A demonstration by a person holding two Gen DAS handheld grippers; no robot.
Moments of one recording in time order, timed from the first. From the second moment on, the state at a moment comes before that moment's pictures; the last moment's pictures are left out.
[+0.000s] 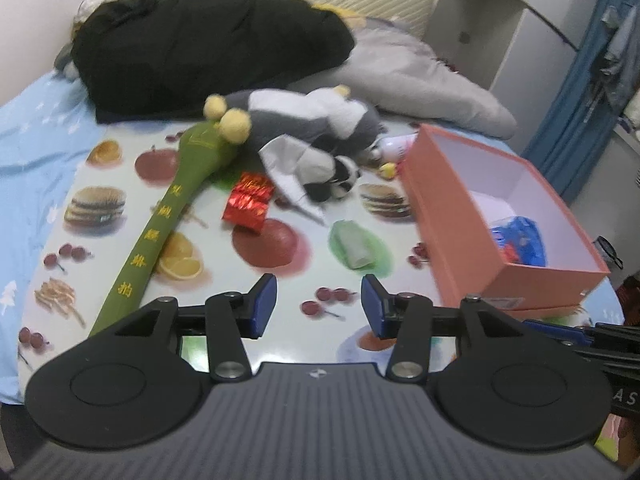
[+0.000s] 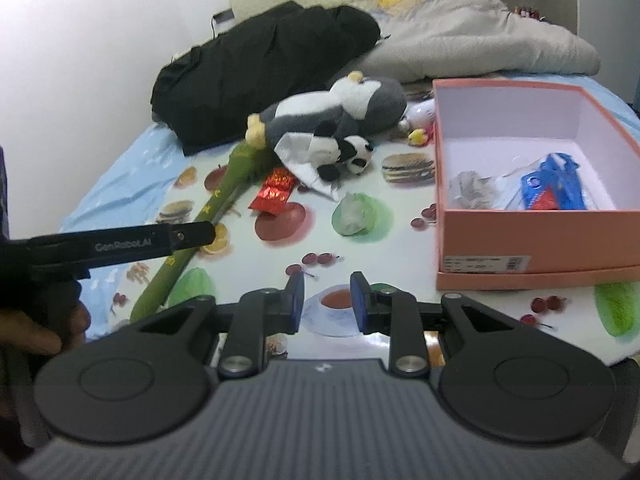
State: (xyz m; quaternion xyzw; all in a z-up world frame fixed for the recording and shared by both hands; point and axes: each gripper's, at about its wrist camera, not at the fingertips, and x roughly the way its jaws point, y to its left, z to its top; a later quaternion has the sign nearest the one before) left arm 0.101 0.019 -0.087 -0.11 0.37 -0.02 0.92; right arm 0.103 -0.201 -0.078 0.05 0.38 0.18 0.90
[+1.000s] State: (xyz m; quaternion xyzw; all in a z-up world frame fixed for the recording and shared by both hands) left arm 0.340 0.058 -0.209 -0.03 0.42 0.03 0.90; right arm 0.300 -0.121 -0.192 -0.01 0.45 0.16 0.88
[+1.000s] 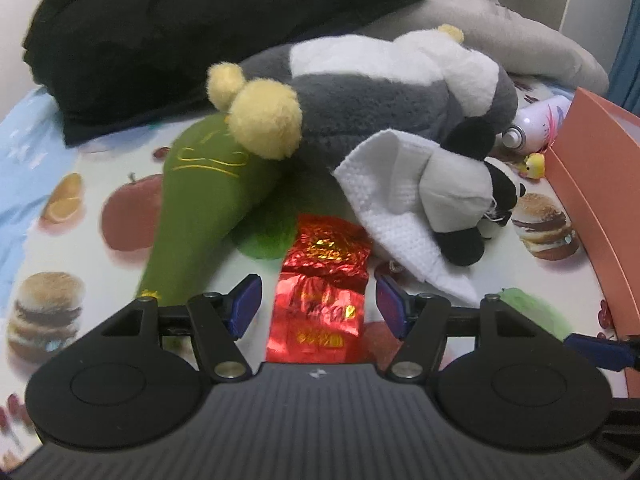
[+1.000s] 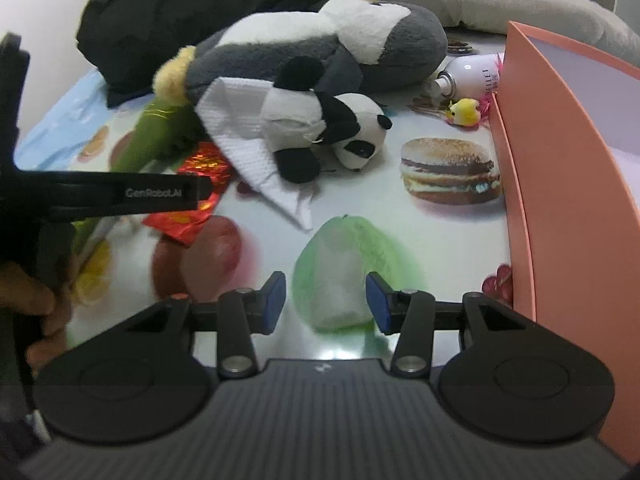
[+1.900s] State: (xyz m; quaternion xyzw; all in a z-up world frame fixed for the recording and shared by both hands) left arm 0.310 0.056 -0.200 -0.07 0.44 0.02 0.90; right arm 0.284 -0.119 -0.176 -0.03 0.46 0.17 0.87
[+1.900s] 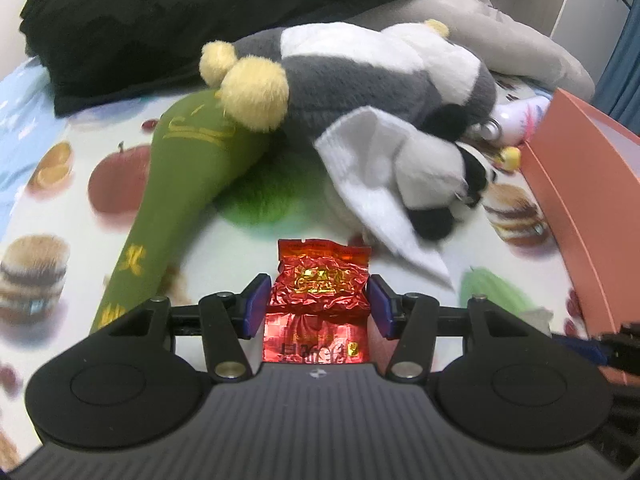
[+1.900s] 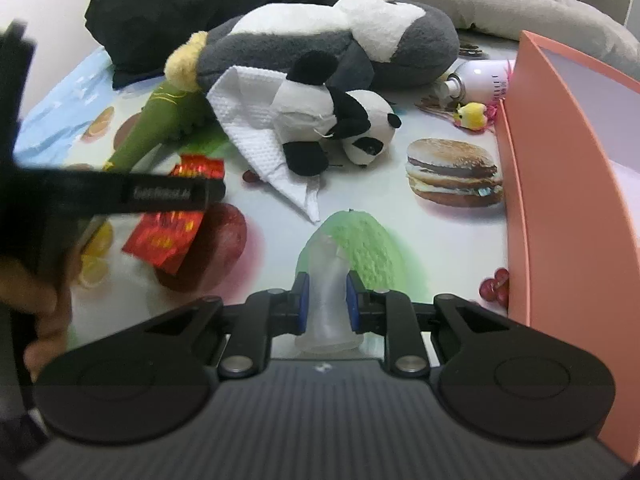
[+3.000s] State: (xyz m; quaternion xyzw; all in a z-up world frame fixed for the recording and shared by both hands) left arm 0.154 0.020 -0.104 -0.13 0.39 -0.03 0.91; right arm 0.169 -0.162 -0.086 0.01 0.40 0.15 0.90
